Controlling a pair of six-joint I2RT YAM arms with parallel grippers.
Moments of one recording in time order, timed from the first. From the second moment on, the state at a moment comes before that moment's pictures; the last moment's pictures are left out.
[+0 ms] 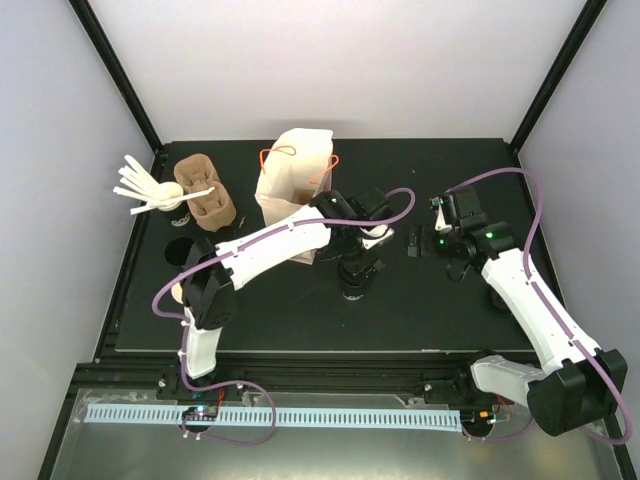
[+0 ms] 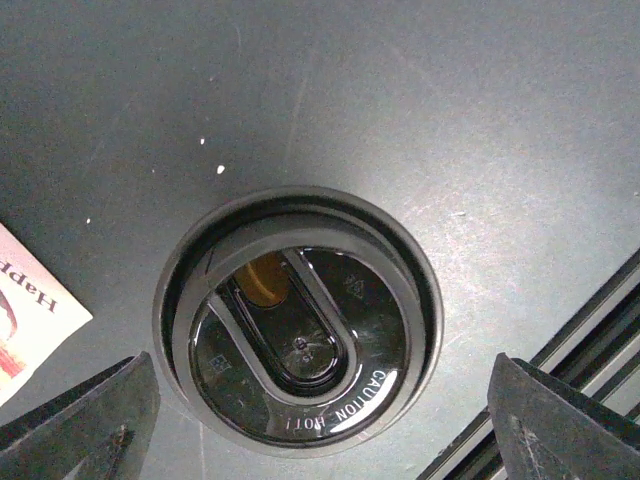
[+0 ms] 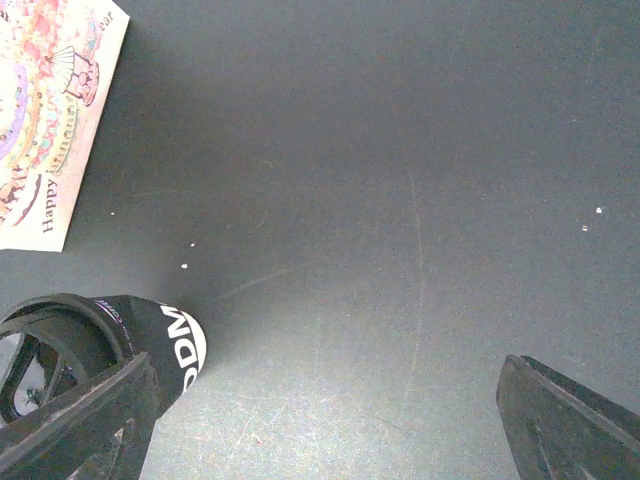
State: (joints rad) left arm -0.95 1.97 1.86 -1.19 0.04 -0.11; right arm 0.32 1.15 1.06 -0.90 -0.03 0.35
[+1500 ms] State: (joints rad) left arm -0.77 1.38 1.47 -1.08 0.29 0.00; right arm 0.34 0.84 0.85 -0.46 -0.74 -0.15
